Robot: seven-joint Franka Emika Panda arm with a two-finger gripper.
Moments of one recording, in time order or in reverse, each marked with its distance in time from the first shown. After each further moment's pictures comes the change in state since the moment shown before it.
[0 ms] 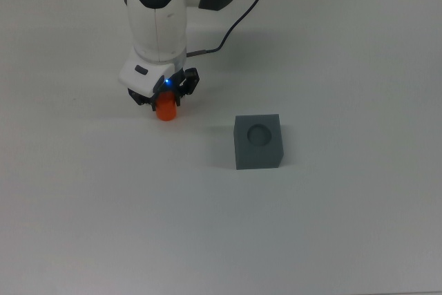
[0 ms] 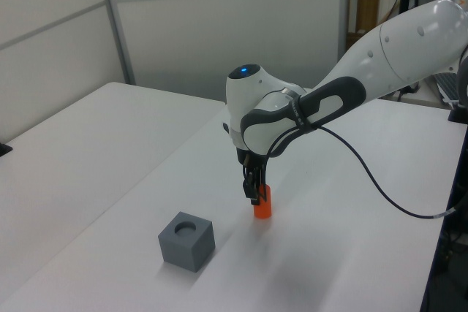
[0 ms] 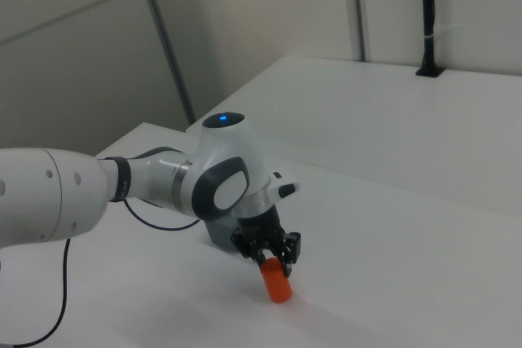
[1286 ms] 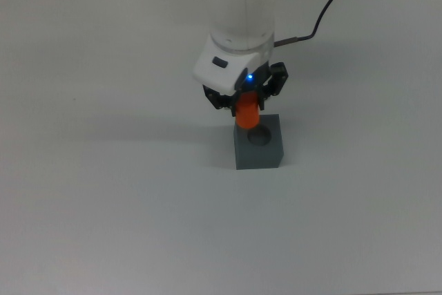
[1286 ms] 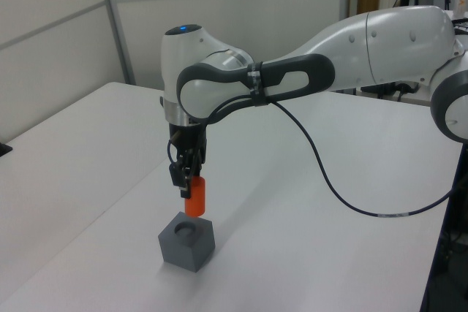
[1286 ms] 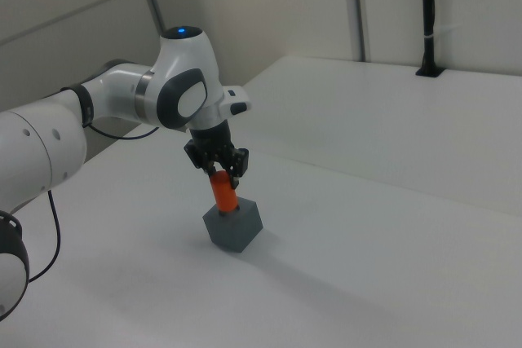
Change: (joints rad) arm 0.154 0.146 0.037 0.508 0.161 -0.303 0.187
